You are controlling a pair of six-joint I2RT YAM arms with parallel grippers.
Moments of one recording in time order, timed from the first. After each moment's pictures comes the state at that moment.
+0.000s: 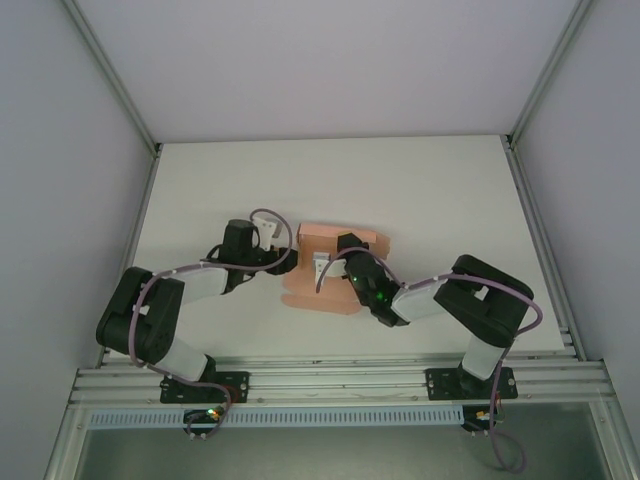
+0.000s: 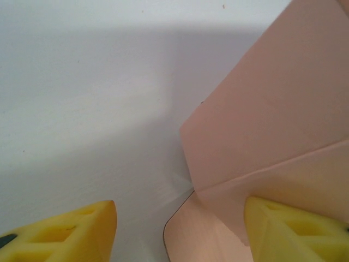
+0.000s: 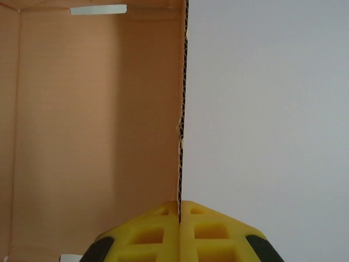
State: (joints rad) left arm -0.41 1.52 0.57 0.23 0.41 -0.21; right arm 0.88 1.74 0.58 0.95 0.64 -1.40
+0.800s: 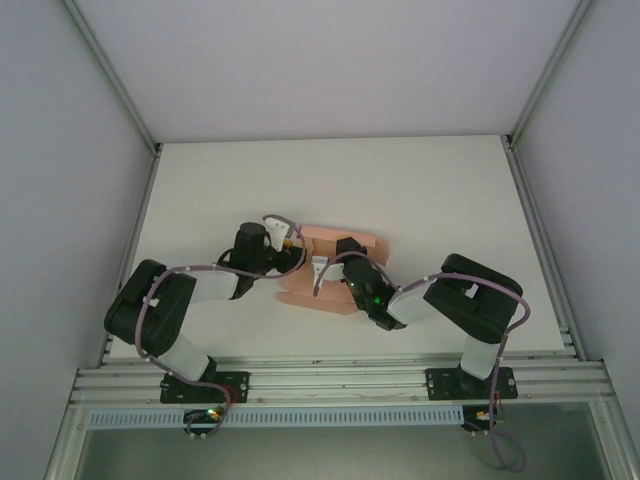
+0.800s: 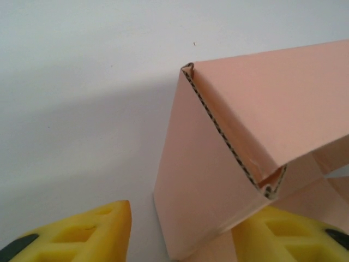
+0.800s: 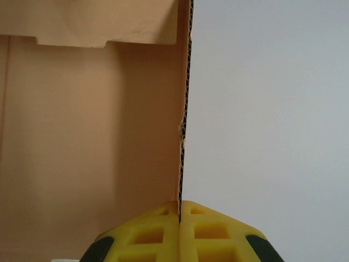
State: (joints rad) left arm -0.51 1.59 0.55 0.47 0.30 -0.16; right arm 0.90 1.78 0.58 0.98 0.68 -1.40
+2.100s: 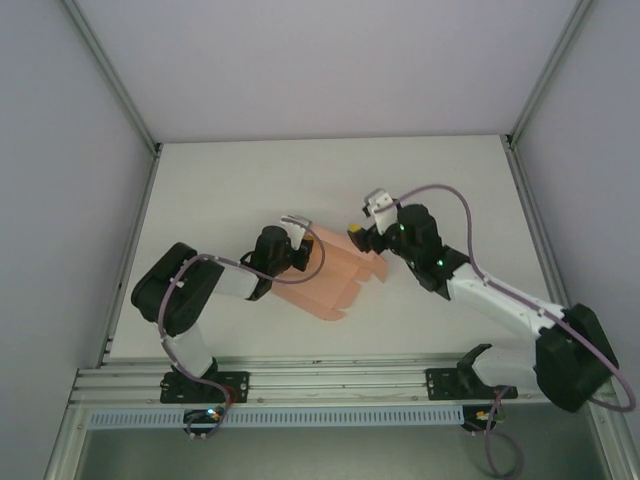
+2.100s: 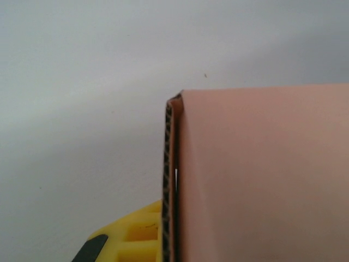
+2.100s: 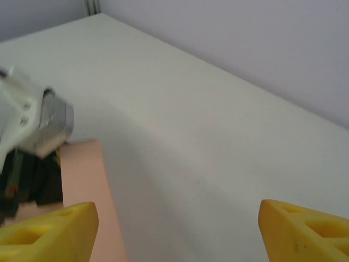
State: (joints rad) left arm -0.63 1.76 0.60 0.70 0.08 -0.10; right arm 0.54 1.28 0.79 0.12 0.01 -0.11
